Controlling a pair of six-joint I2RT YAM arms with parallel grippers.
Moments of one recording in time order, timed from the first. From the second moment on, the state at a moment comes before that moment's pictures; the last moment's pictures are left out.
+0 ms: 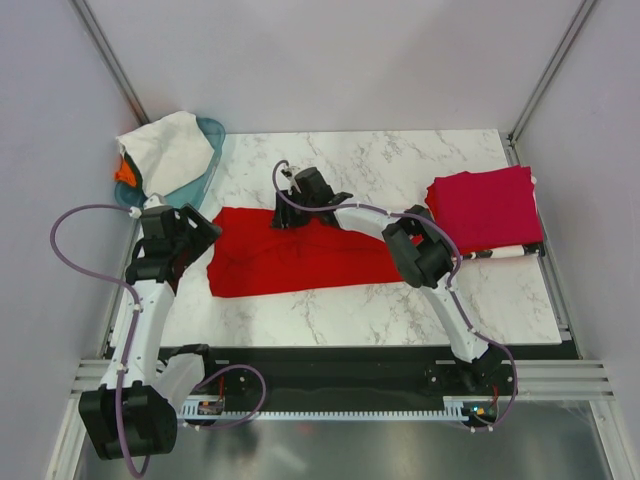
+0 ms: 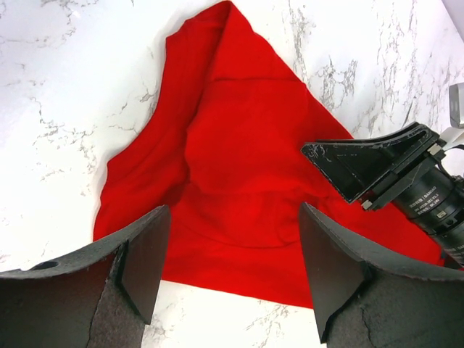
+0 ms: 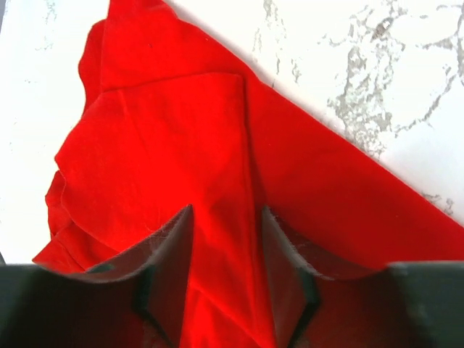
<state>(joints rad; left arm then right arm) 0.10 0.94 0.76 -0.48 0.04 -0.65 0.72 2.41 1.83 -0.06 -0.33 0.48</state>
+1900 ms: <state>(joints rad) 0.04 1.60 1.14 -0.42 0.16 -0.75 0.72 2.04 1.27 0.25 -0.47 0.65</state>
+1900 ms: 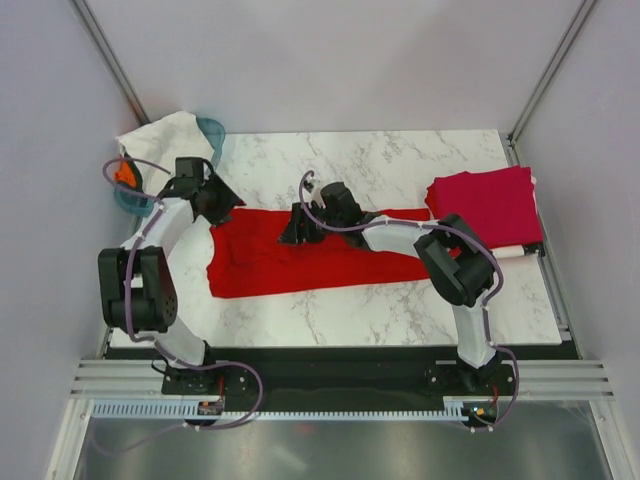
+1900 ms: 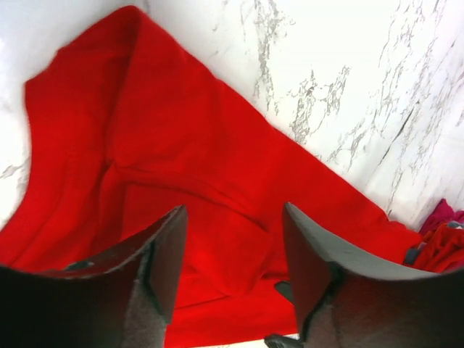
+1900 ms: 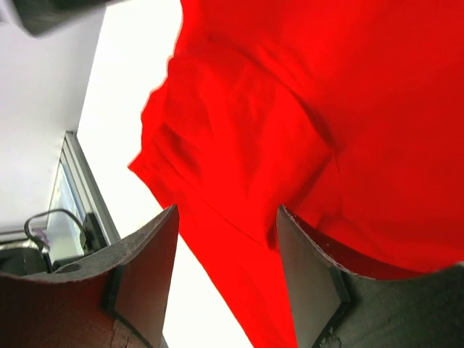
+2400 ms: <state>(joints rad) 0.02 1.85 1.29 -0.41 0.16 -0.78 0.72 2.33 1.67 0.24 -0.50 0.61</state>
